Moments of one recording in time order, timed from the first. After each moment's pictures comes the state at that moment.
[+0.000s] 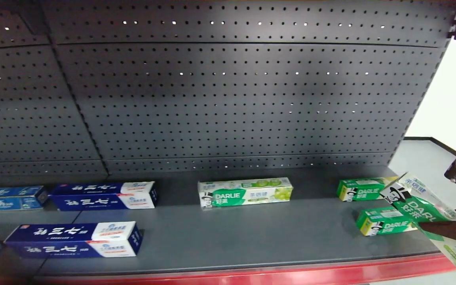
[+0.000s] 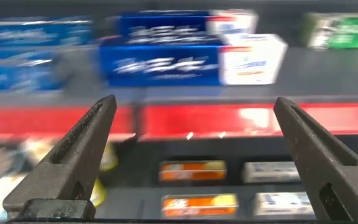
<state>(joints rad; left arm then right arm) 0.00 0.00 0.00 0.00 0.03 -0.03 0.12 1.18 -0.83 0.36 0.09 -0.46</state>
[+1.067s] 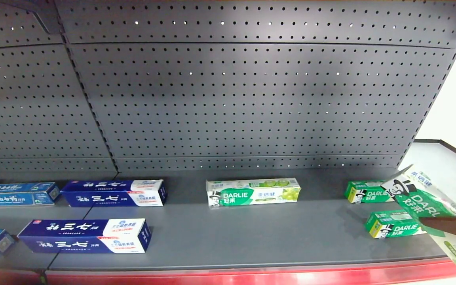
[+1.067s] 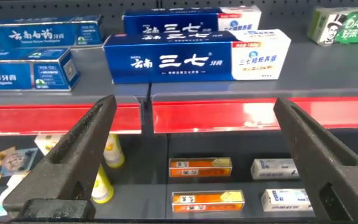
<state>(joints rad) 0.00 0.00 0.00 0.00 0.02 -0.01 0.10 1.15 -0.84 0.36 0.20 -0.46</state>
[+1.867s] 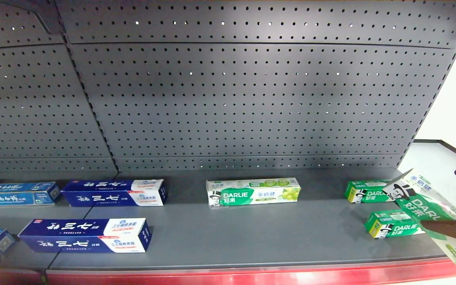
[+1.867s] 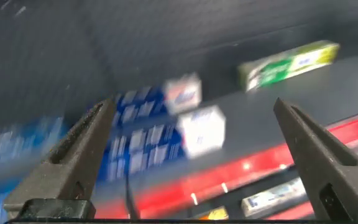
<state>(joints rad) -0.11 0.57 -0.55 0.03 -0.16 0.11 0.13 1.14 -0.81 0.35 0.12 -0.45</state>
